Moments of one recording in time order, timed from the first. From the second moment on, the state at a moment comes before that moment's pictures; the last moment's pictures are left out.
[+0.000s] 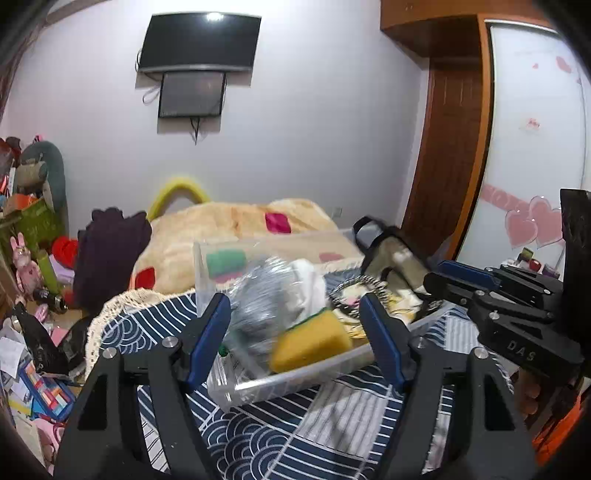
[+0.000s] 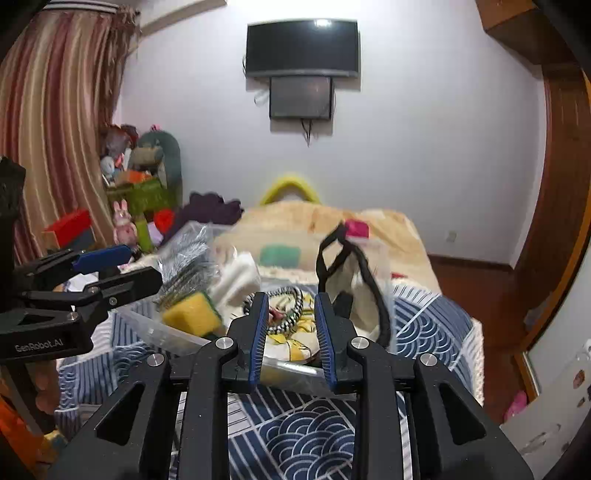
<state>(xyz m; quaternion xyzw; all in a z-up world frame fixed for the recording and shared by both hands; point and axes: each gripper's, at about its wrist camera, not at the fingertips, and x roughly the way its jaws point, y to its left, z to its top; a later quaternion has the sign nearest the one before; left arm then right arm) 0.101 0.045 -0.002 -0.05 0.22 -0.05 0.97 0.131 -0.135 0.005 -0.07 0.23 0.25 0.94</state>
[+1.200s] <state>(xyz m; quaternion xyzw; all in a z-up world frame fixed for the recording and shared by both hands) -0.007 0.014 0.025 -0.03 0.12 -0.03 0.99 0.046 -0.158 0.029 -0.03 0.12 0.24 0.96</state>
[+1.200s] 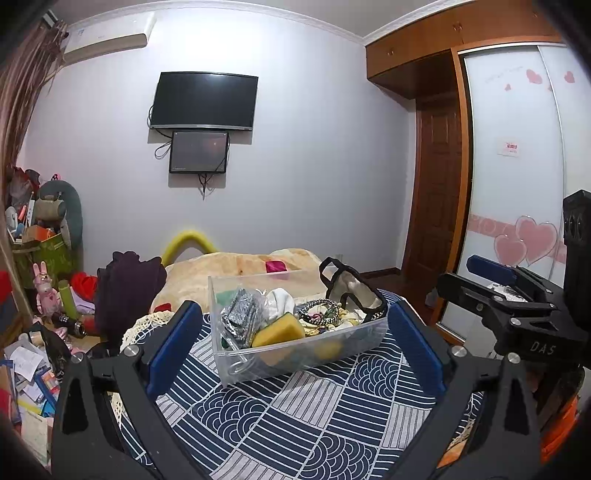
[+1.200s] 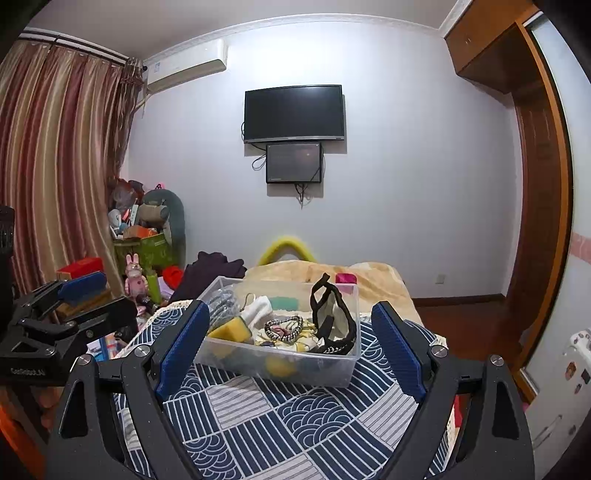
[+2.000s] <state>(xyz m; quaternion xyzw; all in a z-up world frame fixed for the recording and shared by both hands) -0.008 0.013 0.025 -0.03 0.12 -0.03 0.99 0.042 -0.156 0.028 -0.03 0.12 0.24 0.96</state>
